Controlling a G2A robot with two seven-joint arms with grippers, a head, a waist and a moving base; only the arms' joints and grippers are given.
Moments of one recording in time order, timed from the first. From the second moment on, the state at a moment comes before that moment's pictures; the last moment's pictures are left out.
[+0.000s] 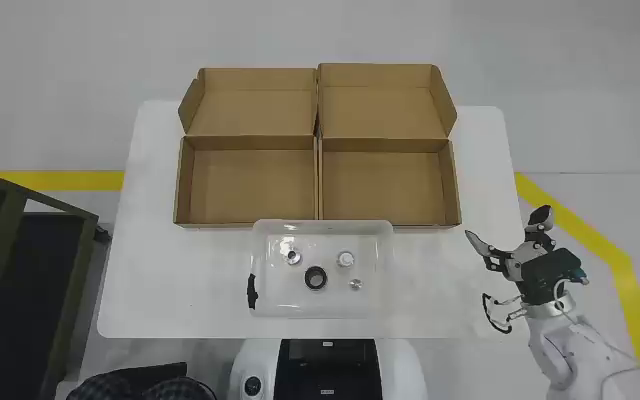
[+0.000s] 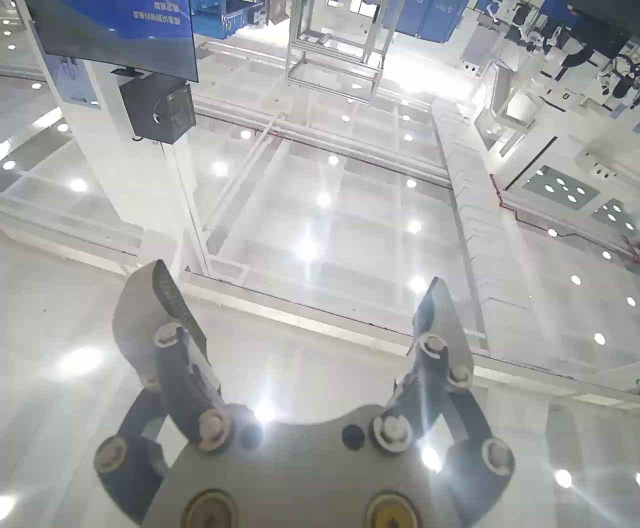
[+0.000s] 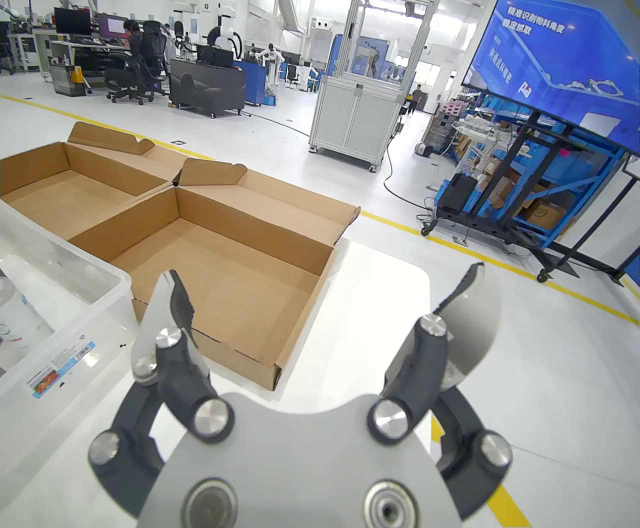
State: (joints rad) left arm -0.11 -0.30 -0.54 -1.19 3.07 0.29 0.07; right arm -1.81 -1.26 1.84 -1.93 -1.47 -0.46 -0.39
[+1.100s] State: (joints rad) left arm -0.11 -0.30 -0.54 -1.19 3.07 0.29 0.07; right arm -1.75 -1.25 1.72 -1.96 -1.55 -0.56 -0.25
